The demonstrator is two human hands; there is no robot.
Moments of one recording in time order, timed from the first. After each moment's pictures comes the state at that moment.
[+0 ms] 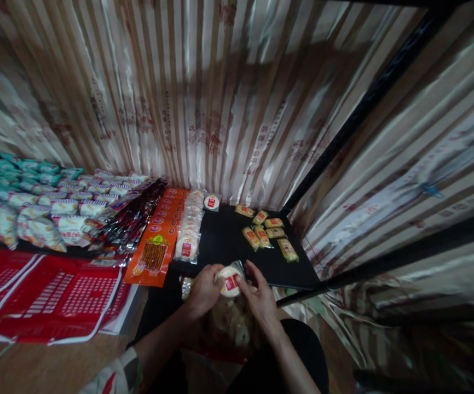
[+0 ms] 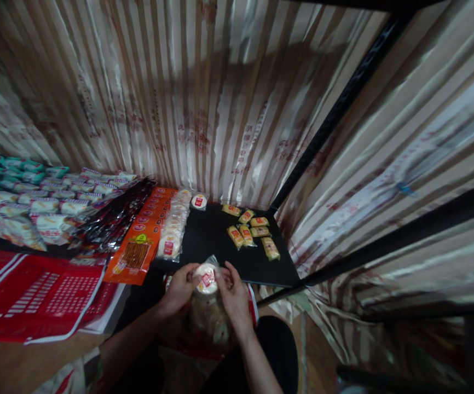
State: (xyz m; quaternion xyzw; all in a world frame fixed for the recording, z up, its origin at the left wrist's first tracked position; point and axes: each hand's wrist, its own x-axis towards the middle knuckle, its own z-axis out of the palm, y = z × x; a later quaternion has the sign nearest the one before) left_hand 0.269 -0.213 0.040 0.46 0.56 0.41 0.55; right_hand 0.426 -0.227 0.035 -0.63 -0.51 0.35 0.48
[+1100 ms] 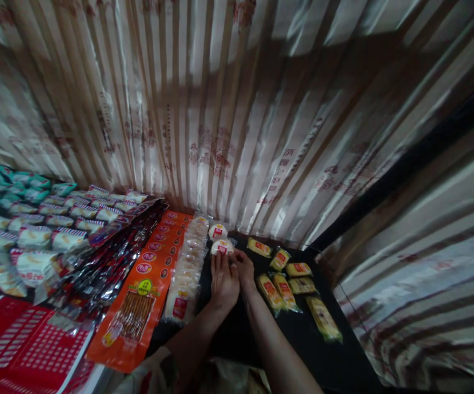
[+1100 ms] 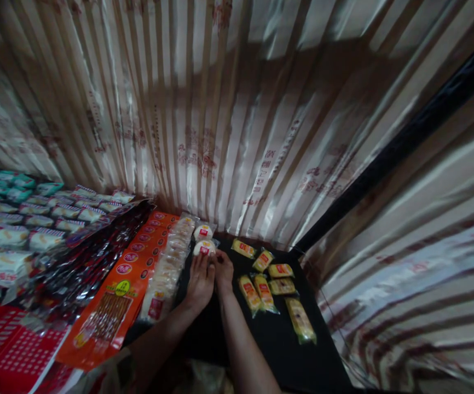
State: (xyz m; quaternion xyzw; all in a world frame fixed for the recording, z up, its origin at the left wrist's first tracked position) left_hand 0.324 -0.035 0.017 0.58 0.67 0.40 0.24; right_hand 0.390 0.016 -0.002 -0.62 -0.48 0.37 0.50
